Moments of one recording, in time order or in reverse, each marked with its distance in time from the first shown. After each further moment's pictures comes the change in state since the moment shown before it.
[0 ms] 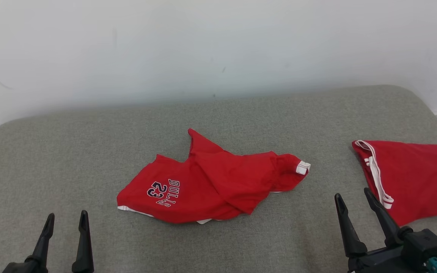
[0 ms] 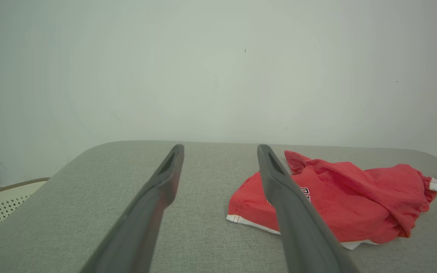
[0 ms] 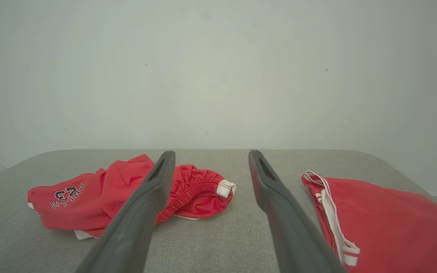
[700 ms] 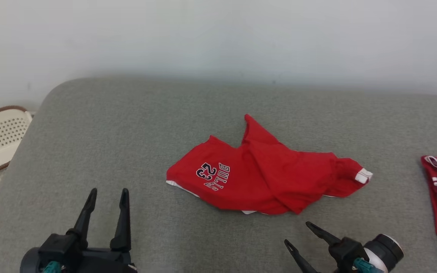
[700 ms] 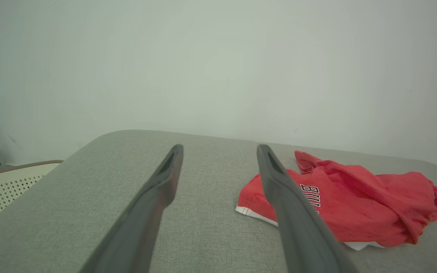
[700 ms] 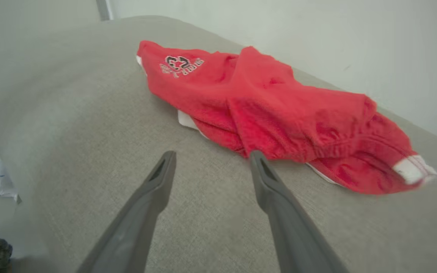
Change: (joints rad) left arm -0.131 -0.074 -0.095 0.072 0.013 -0.054 0.000; right arm -0.129 -0.215 0.407 0.223 -0.024 0.000 0.086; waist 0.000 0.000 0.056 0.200
